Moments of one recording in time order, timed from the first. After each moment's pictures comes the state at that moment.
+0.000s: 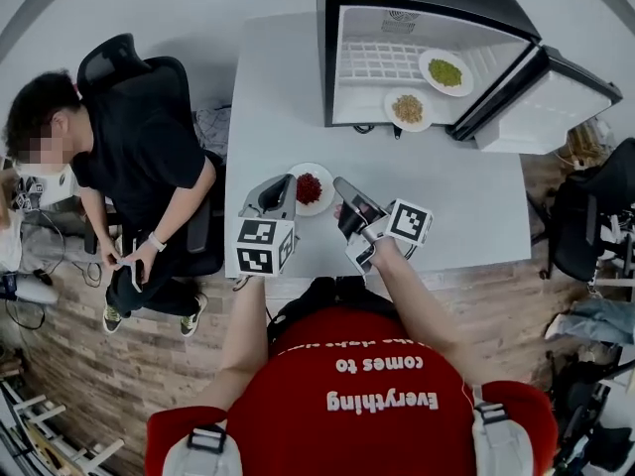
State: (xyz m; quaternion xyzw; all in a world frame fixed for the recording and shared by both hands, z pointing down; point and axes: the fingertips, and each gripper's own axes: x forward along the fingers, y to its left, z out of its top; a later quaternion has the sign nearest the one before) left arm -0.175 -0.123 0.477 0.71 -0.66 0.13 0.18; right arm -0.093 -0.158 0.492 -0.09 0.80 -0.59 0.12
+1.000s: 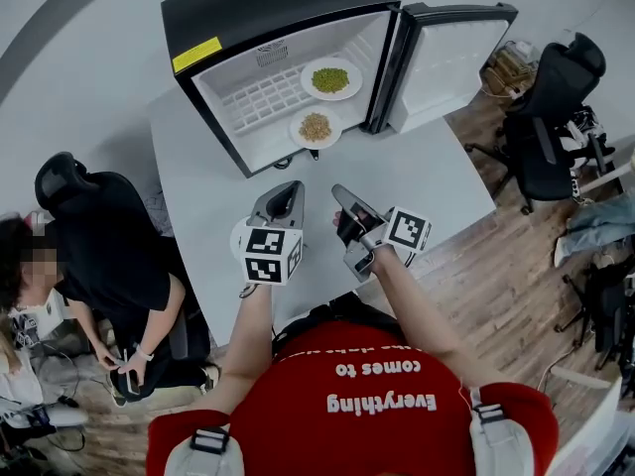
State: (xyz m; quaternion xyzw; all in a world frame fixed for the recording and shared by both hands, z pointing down) left arm -0.012 -0.231 0.446 0.84 -0.51 0.13 0.11; right arm 0.059 -0.231 0.466 -0.25 0.78 -0.53 0.23
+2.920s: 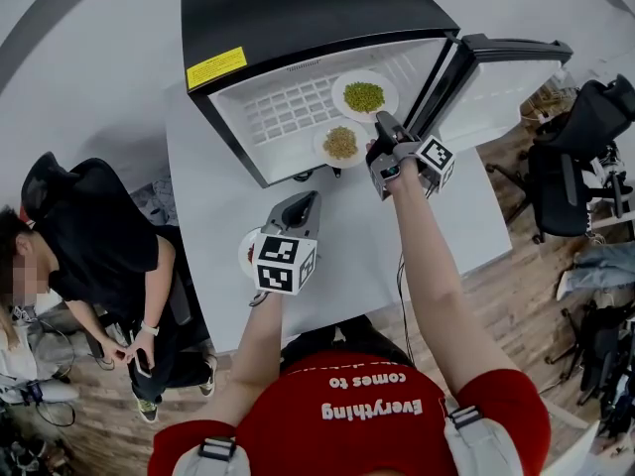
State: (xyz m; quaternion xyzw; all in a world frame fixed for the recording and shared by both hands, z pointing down) left arm -0.025 -0.284 0.472 0.82 -0.52 0.13 0.17; right arm 0.103 -0.482 0.506 -0.33 0.63 -0.62 0.33
